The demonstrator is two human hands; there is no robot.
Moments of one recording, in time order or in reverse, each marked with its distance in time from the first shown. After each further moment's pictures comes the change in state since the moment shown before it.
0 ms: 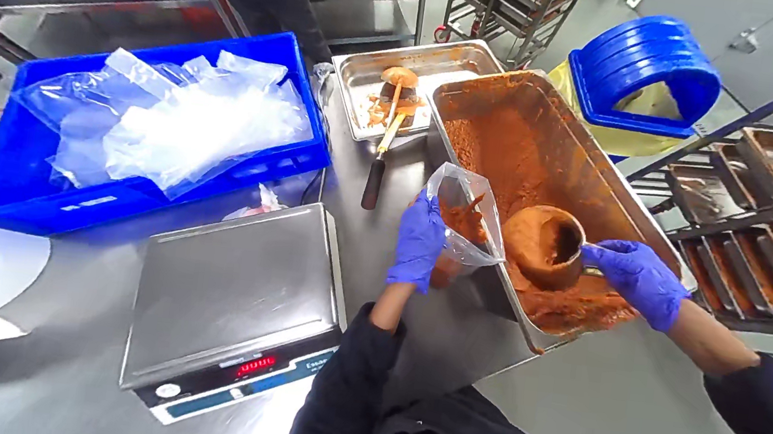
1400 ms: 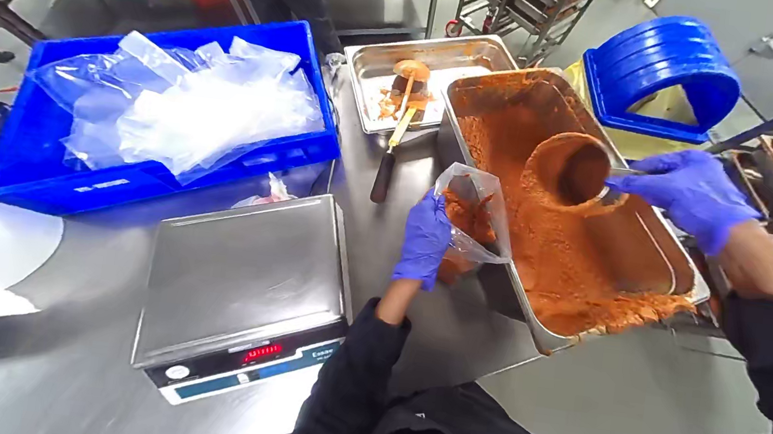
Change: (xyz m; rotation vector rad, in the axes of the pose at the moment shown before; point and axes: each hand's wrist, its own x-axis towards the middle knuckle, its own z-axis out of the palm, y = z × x) left_hand 0.000 -0.010 -0.003 -0.034 0.019 -0.022; right_hand 0.026 -0.119 -0.011 -0.488 0.122 -0.295
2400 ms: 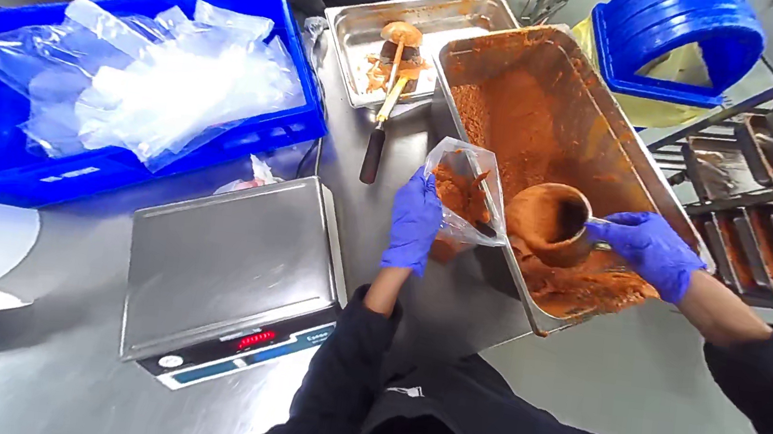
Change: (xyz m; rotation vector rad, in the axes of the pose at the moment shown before) left_hand 0.001 -0.001 0.000 -0.001 0.020 -0.005; right_hand -0.045 0.077 0.058 0.266 -0.168 0.340
